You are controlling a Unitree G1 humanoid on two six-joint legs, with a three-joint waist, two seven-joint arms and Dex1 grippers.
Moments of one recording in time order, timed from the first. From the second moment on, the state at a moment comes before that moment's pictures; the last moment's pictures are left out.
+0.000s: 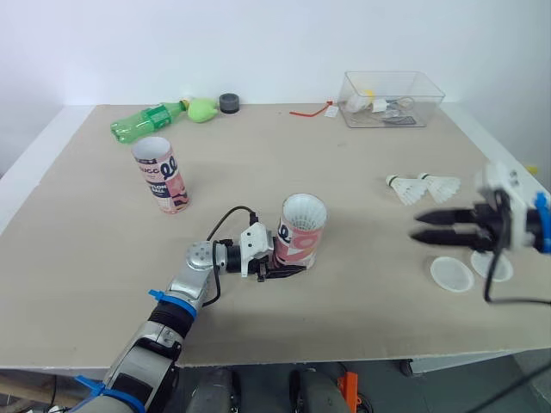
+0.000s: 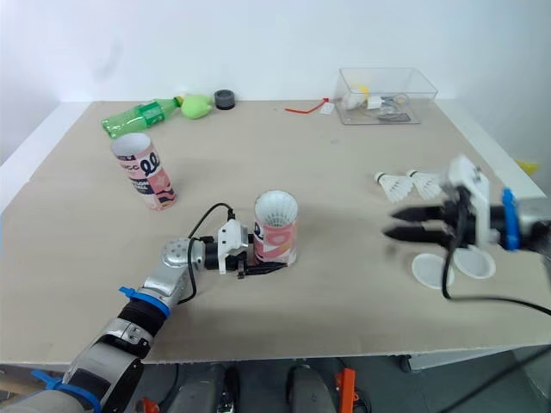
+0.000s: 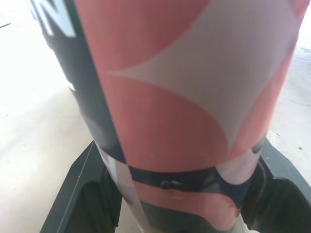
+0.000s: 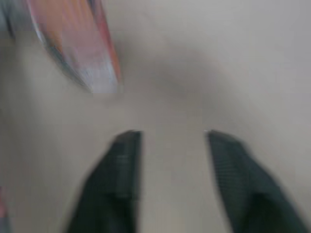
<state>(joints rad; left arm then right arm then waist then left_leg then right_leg) -0.59 0.17 -0.24 0.57 -0.14 -0.27 -1.16 -0.31 -1.26 -0.12 0.08 0.43 0.50 1.38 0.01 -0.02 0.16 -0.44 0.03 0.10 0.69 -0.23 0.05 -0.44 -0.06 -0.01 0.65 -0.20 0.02</state>
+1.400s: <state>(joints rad) -0.56 0.13 -0.32 0.44 -0.14 -0.14 -1.18 -0.54 -1.26 0.16 0.32 -0.02 0.09 1.53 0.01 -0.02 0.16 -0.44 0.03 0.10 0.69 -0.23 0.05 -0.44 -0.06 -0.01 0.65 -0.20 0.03</state>
